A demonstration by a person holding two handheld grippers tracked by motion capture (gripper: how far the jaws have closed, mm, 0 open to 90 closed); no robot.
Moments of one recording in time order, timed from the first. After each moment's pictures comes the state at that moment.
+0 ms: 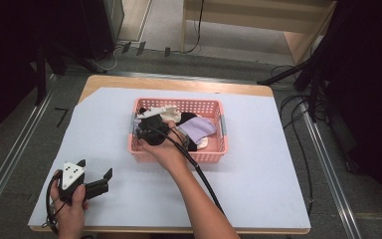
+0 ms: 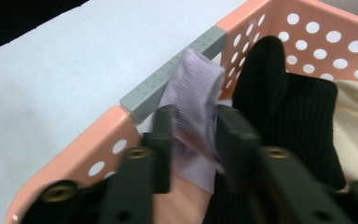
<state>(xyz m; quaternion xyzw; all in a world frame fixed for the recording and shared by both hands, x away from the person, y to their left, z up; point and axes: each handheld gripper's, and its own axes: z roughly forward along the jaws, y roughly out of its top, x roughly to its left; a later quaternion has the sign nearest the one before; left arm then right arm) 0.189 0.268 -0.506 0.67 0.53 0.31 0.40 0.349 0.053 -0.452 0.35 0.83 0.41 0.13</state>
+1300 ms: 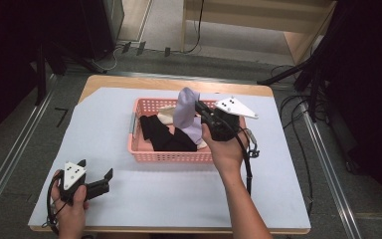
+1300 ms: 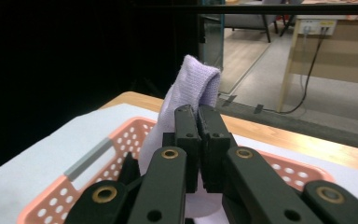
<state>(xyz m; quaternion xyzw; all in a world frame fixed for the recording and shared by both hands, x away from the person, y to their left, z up) 0.189 0.266 -0.506 0.68 0.53 0.32 0.40 0.308 -0.113 -0.367 0.42 0.67 0.56 0.25</state>
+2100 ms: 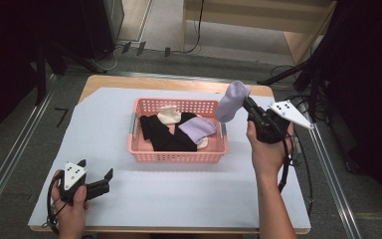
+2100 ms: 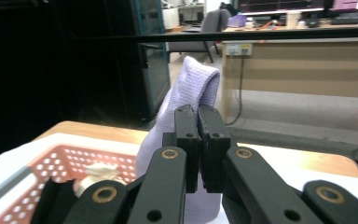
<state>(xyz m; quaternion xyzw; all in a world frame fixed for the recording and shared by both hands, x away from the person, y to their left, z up) 0.188 0.265 -0.506 0.68 0.53 0.32 0.39 0.298 -0.211 -0.358 0.48 0.60 0.56 0.32</state>
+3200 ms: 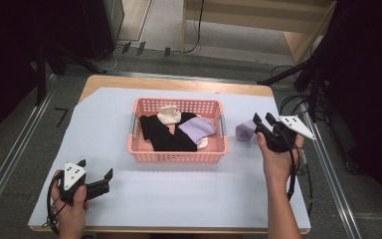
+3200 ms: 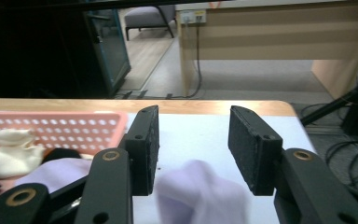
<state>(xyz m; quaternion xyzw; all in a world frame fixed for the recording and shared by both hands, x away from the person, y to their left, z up) 0.188 0.265 -0.506 0.68 0.53 0.32 0.39 0.314 -0.250 -0.422 0.54 0.59 0.50 0.33</state>
